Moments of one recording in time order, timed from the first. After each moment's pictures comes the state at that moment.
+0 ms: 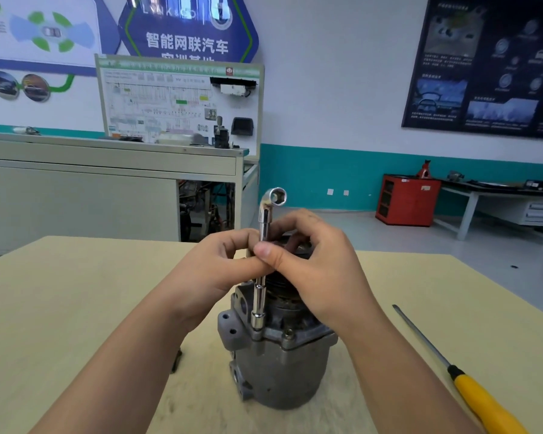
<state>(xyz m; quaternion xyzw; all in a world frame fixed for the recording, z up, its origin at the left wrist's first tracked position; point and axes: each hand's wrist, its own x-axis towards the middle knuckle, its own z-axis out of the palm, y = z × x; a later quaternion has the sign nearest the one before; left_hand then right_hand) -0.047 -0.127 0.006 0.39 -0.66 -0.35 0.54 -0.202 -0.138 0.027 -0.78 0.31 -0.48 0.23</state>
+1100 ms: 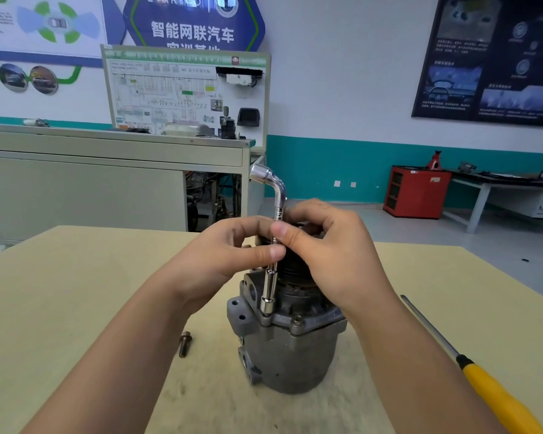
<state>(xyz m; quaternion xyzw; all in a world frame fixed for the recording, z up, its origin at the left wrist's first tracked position) -0.041 -0.123 0.012 0.38 -0.69 -0.36 0.50 -0.201 -0.140 0.029 -0.76 0.31 -0.50 0.27</state>
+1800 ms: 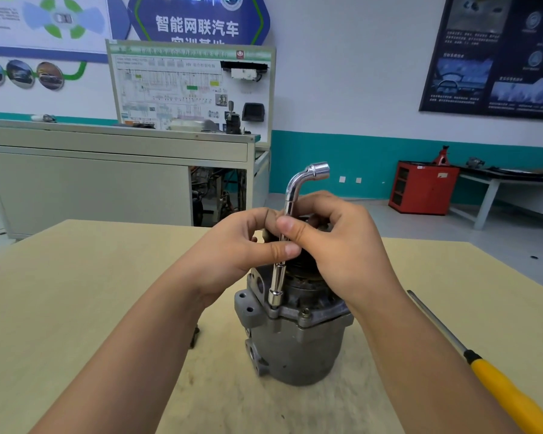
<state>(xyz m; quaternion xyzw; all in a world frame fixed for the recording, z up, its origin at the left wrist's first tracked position) -0.047 -0.124 0.010 0.39 -0.67 -0.35 0.53 -0.198 -0.141 0.028 -0.75 0.29 -0.52 0.28</state>
